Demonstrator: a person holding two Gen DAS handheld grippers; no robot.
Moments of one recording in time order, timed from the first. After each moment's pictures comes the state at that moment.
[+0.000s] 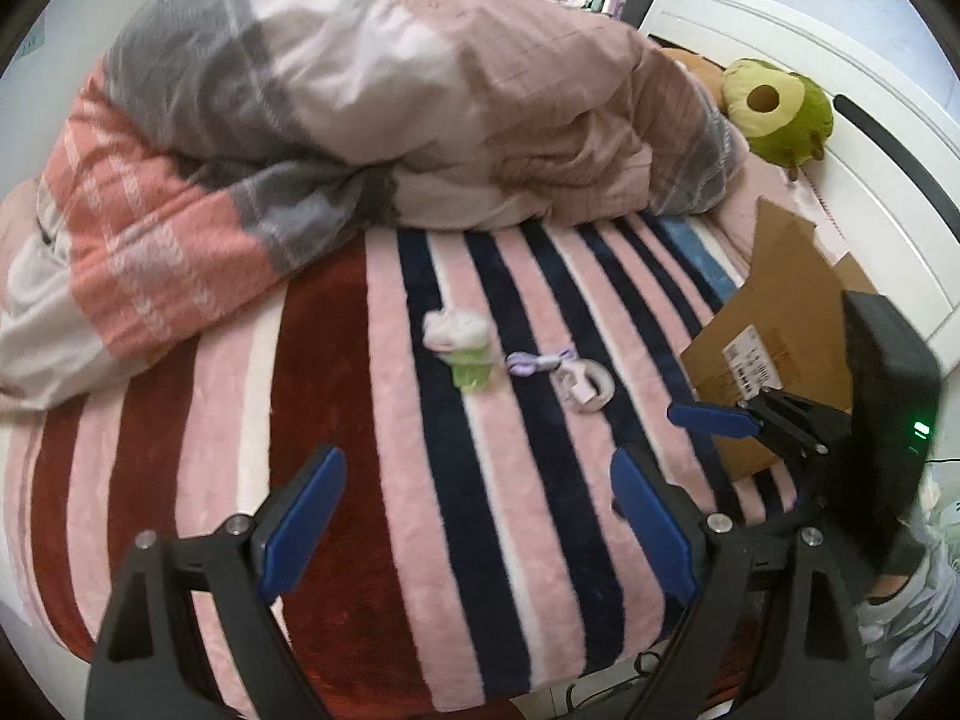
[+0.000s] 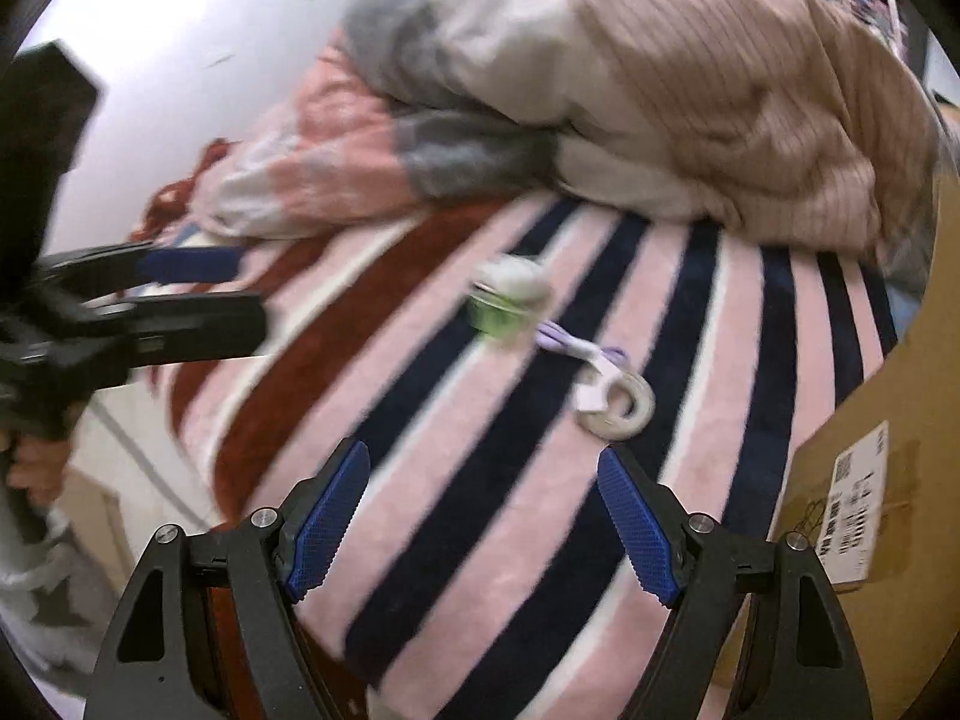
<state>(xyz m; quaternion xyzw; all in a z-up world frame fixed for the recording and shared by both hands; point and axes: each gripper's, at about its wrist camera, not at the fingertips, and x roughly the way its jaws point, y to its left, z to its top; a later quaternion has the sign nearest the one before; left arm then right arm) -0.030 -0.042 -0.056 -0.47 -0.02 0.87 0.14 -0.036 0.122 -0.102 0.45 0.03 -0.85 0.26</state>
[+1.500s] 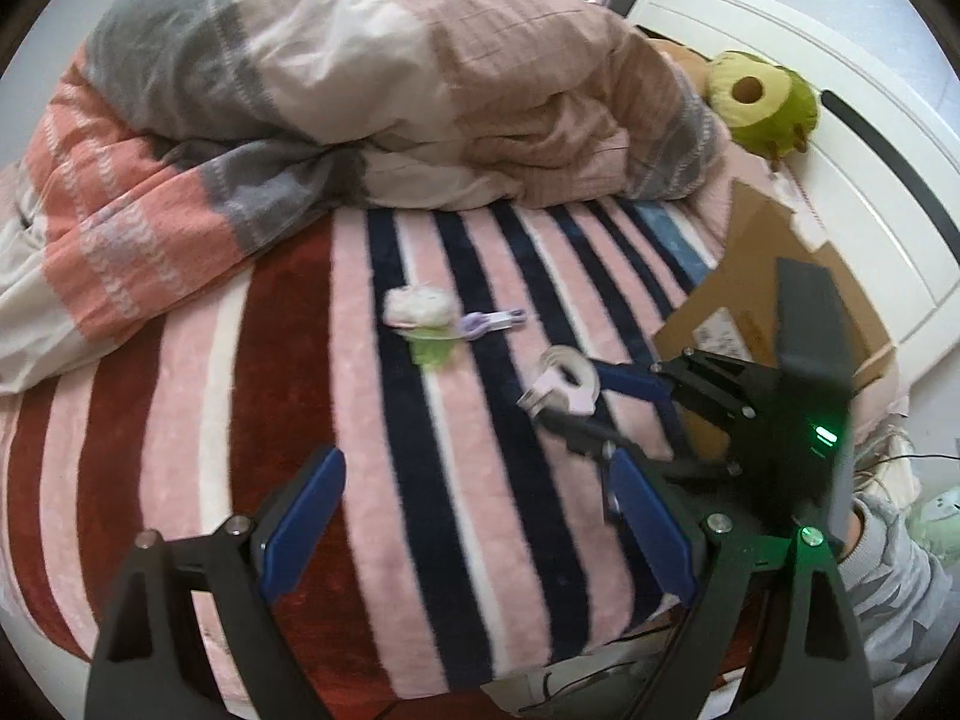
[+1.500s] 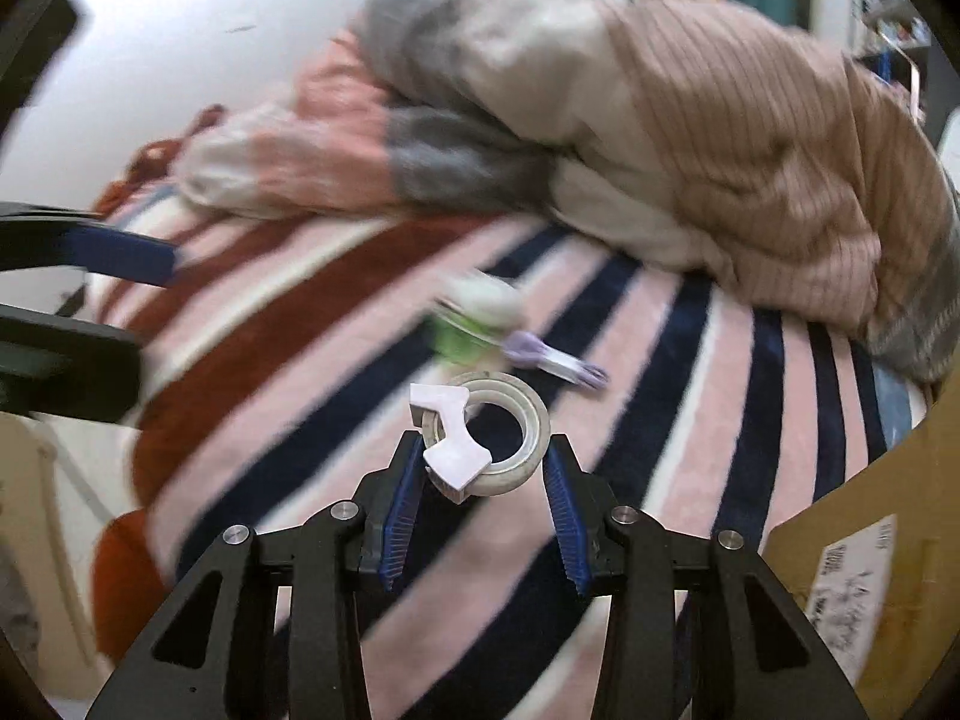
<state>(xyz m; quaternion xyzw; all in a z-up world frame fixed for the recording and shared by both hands) -0.019 -0.026 -0.051 -0.48 -0.04 0.86 0.17 -0.043 0.107 -0.104 0.39 0.12 -0.87 0.28</state>
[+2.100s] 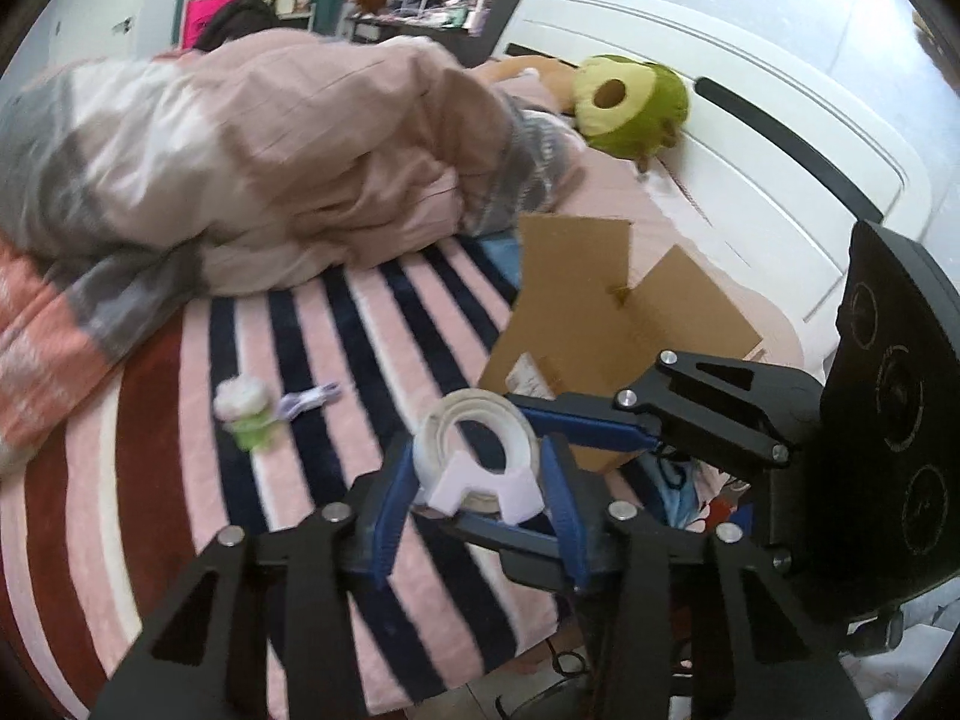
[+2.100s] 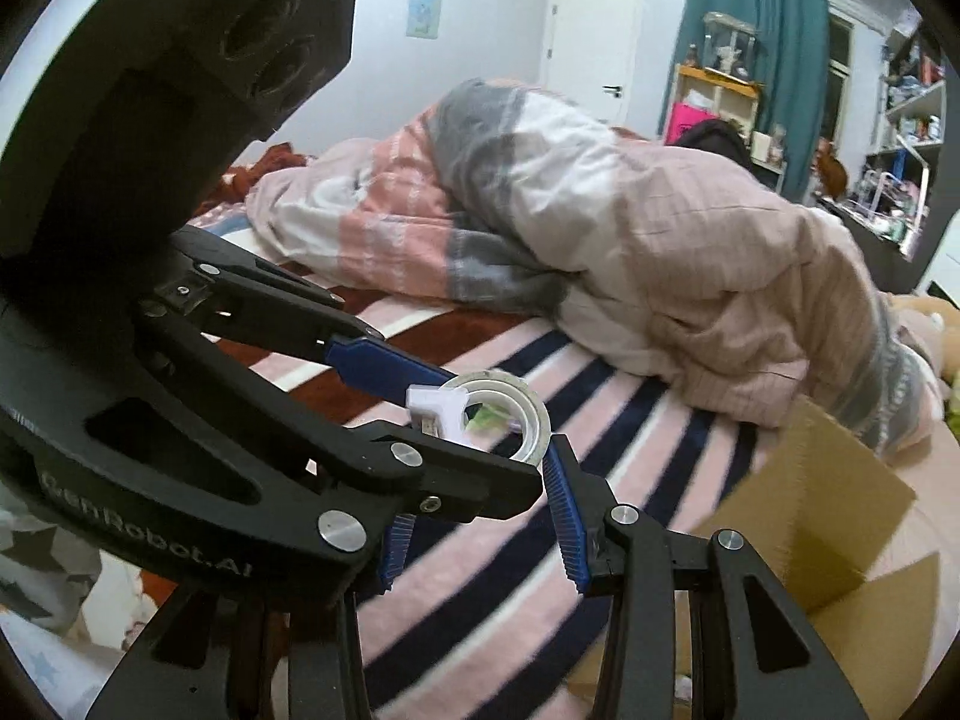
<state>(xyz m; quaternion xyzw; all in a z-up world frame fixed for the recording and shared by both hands) -0.008 0.074 0.008 -0.43 -0.01 0.86 0.28 0.025 0.147 -0.002 0.31 0.16 -0.89 0.30</state>
